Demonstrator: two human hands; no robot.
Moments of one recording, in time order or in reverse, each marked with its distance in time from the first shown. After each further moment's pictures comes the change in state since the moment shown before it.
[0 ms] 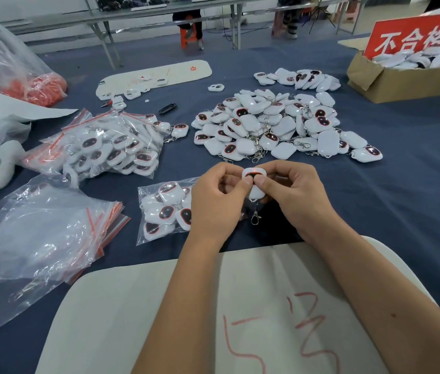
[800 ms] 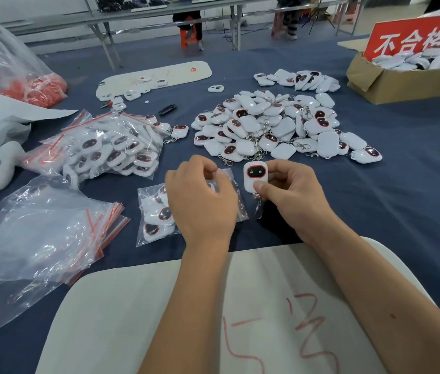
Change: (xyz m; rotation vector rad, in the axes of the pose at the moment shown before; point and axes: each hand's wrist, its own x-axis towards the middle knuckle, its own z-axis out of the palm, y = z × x) left_hand -0.003 0.004 -0.003 0.519 0.481 0.241; right_hand 0.002 0.000 0.001 -0.030 0.028 0.065
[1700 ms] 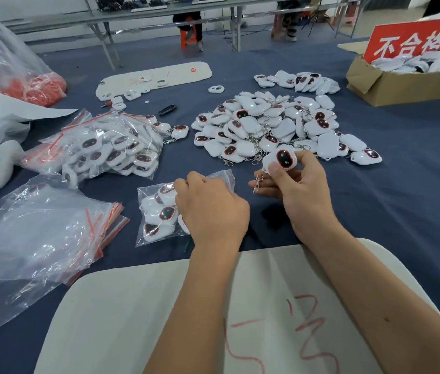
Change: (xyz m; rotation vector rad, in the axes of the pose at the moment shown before) left_hand -0.001 0.006 0.008 0.487 -0.385 -0.084; right_hand 0.004 0.001 0.006 0.355 0.188 -0.009
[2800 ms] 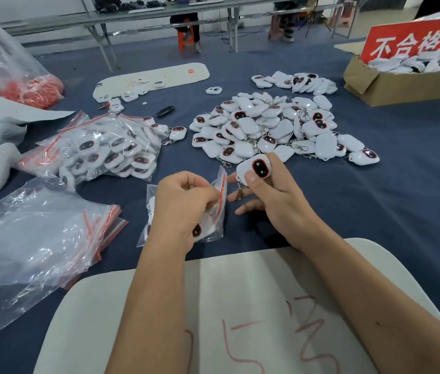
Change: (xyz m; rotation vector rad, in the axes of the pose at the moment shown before) left_hand 0.014 -0.032 -0.037 -0.951 -0.239 -0.339; right_hand -0.012 -0.002 0.012 -0.193 -0.344 -0.005
